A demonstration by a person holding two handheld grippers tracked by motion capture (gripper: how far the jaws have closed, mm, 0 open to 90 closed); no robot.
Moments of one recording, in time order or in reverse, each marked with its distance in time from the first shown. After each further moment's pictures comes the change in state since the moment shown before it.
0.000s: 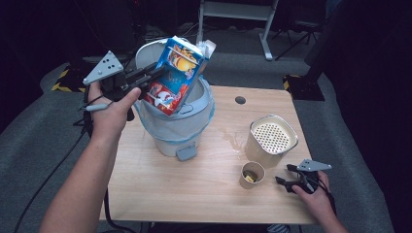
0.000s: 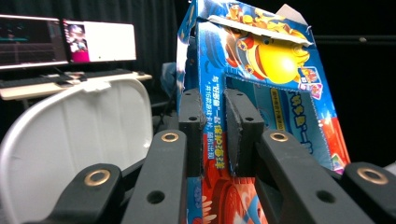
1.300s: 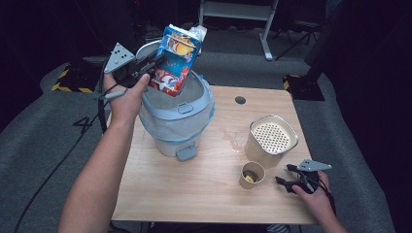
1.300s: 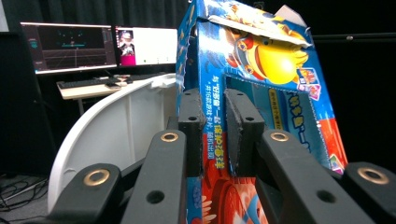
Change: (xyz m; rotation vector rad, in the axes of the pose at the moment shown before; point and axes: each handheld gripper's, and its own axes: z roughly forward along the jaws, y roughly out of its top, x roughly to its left) left arm 0.028 -0.017 0.040 -0.009 0.165 0.021; right arm 0.000 0.000 0.000 0.000 0.001 0.001
